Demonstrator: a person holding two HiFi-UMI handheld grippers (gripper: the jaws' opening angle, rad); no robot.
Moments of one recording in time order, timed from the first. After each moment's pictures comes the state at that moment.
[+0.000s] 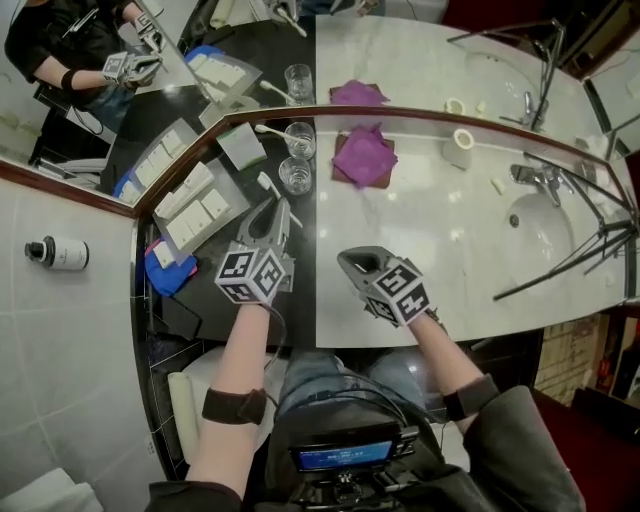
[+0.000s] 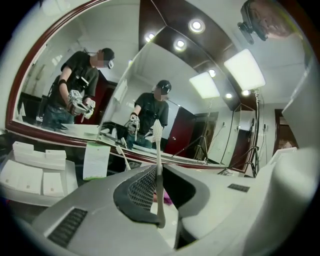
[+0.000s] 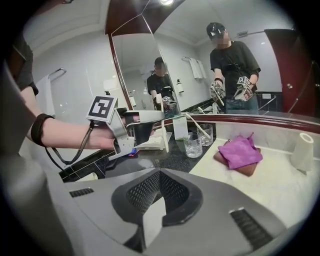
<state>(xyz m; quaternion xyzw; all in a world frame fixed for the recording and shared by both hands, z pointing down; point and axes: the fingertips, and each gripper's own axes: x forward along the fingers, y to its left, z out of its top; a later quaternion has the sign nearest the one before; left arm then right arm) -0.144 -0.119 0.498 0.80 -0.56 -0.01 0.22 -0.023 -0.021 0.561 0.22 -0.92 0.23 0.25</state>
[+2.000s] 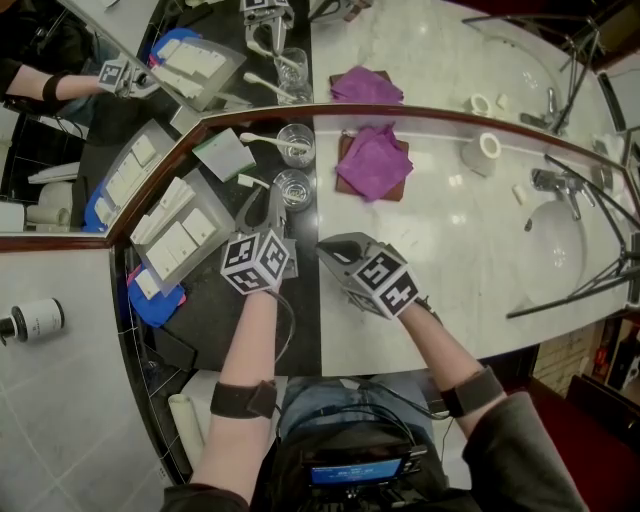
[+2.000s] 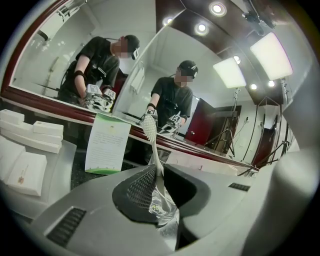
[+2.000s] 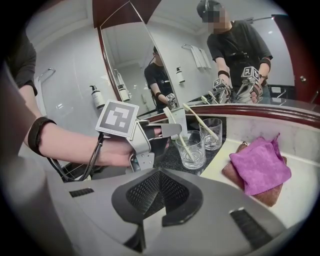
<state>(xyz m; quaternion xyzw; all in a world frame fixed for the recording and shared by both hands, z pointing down) -0.178 -0.223 0.604 0.74 -0.62 0.00 0.27 -0.088 -0.112 0.601 0.18 -0.92 0.24 0.26</state>
